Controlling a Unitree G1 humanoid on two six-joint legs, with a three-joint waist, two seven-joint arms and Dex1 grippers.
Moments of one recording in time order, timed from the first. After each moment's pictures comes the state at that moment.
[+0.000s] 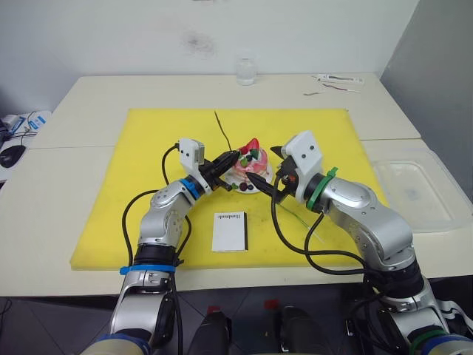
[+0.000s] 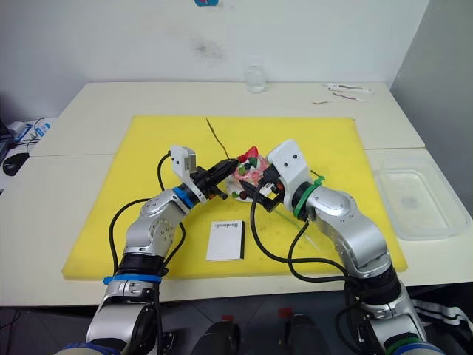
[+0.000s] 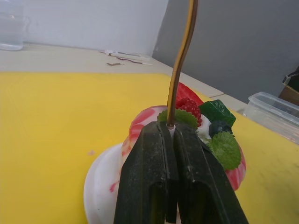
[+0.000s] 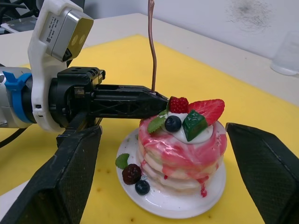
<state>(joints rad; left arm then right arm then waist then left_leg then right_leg) -0.60 0.22 0.10 0.36 -0.41 0.21 -0.74 -0.56 -0.33 0.22 -0.43 0.29 0.80 0.38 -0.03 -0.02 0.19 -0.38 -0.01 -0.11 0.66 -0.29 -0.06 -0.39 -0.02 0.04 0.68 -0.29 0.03</state>
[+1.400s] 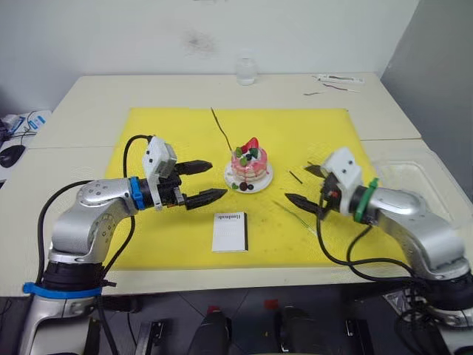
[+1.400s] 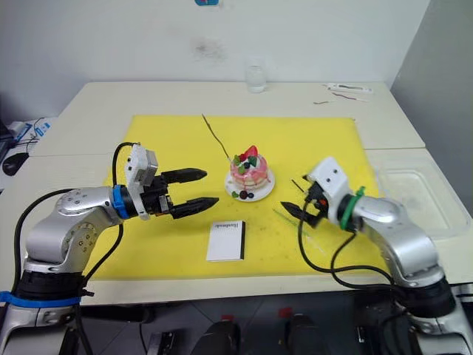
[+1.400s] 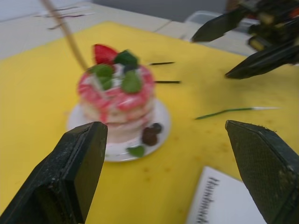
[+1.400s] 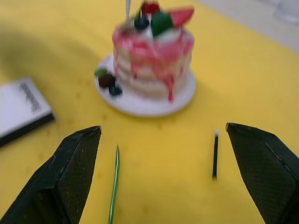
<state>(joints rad) -0.45 0.71 0.06 -0.15 -0.56 0.55 -1.08 -0.36 -0.68 0.05 -0.44 0.39 0.78 0.69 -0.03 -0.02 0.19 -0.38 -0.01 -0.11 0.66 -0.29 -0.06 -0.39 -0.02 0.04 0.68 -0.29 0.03</state>
